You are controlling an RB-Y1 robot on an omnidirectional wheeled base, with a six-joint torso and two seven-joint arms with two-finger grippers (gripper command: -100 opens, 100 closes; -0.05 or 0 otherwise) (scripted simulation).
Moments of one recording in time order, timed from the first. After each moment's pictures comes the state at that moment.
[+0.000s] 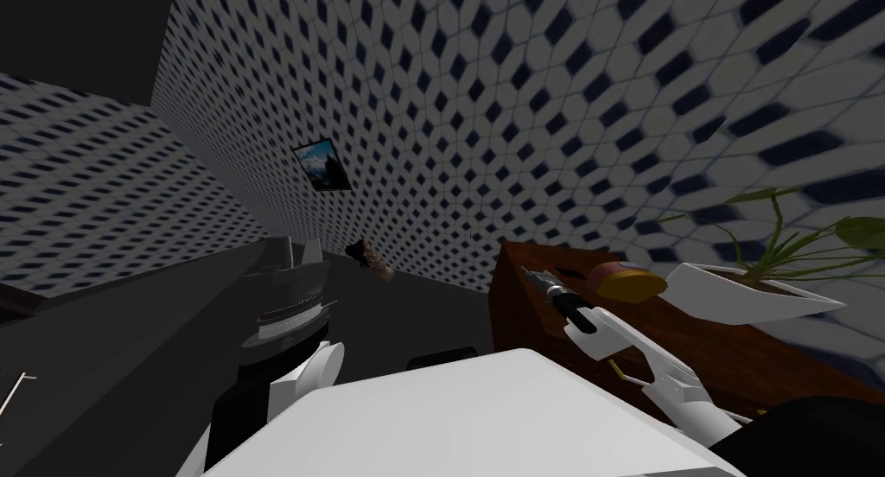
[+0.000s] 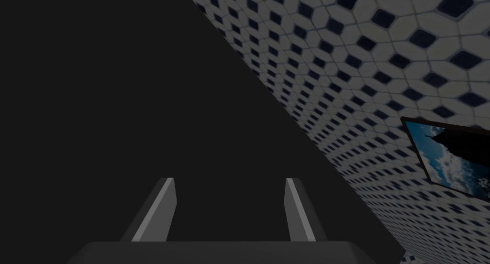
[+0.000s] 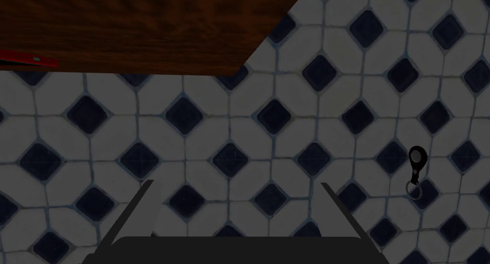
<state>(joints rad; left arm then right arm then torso) 0.49 0.04 0.07 -2.38 0.02 -0.63 -0.13 0.51 -0.67 -0.18 -1.87 0.37 0.27 0.43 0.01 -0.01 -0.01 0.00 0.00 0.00</state>
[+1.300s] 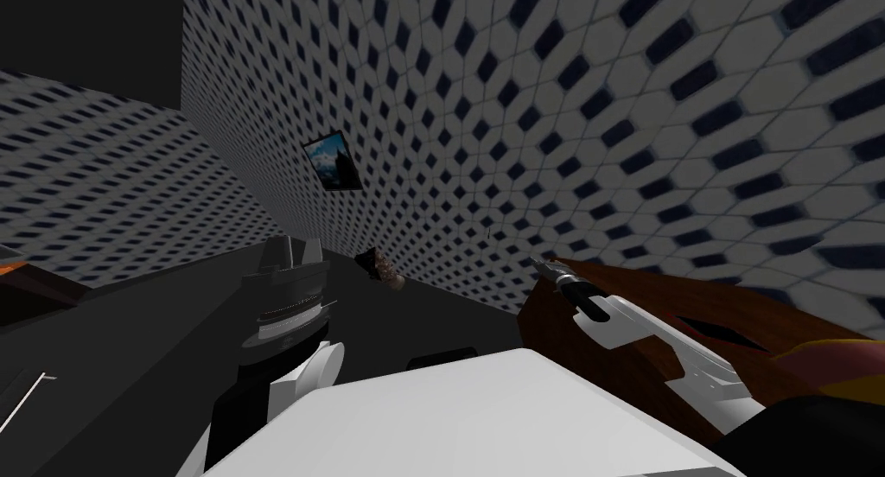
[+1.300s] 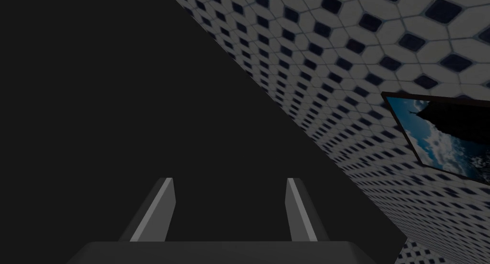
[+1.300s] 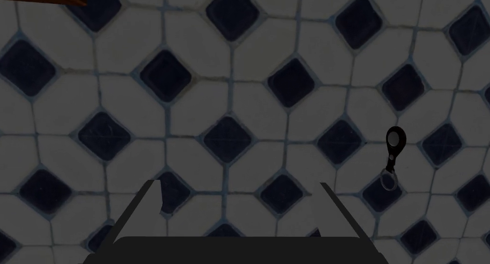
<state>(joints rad) 0.49 0.04 0.07 -2.38 0.02 -0.63 -0.13 0.54 -0.77 -0.26 -2.00 0.32 0.40 0.41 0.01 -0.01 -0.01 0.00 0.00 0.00</state>
